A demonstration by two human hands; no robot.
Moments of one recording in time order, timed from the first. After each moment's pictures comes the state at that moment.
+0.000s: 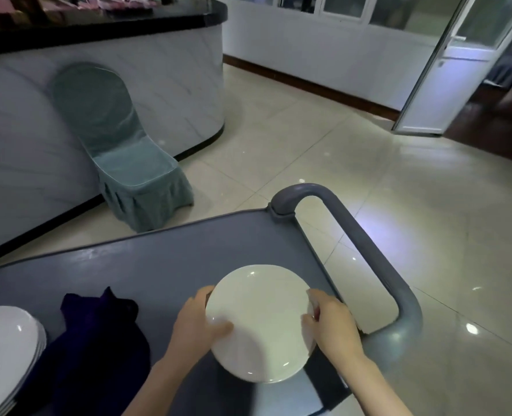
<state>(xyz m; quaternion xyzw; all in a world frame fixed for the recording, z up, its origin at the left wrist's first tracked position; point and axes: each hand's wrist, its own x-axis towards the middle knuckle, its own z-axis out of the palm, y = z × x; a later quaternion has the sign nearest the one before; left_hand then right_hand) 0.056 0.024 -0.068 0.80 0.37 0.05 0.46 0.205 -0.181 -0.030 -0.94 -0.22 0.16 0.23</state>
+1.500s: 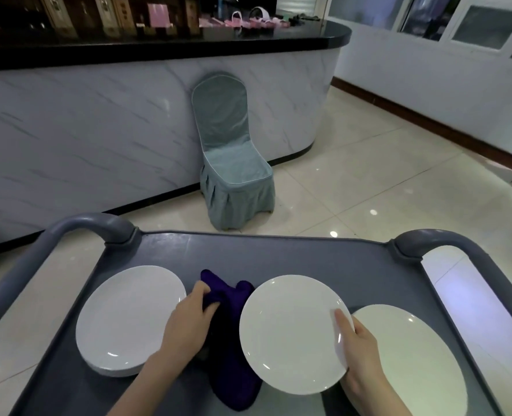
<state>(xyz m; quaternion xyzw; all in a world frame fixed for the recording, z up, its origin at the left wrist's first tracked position) -0.121 0.172 -0.058 0.78 0.49 0.16 0.34 0.101 -0.016 -0.064 -0.73 -0.01 0.34 0.59</state>
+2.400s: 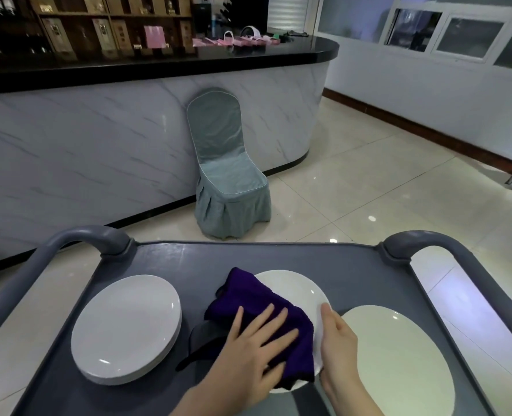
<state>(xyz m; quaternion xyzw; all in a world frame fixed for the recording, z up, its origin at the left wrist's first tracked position) -0.078 0.083 -0.037 0.98 0.14 0.10 0.12 0.071 -0.001 -0.029 -0.70 -0.02 0.28 0.65</state>
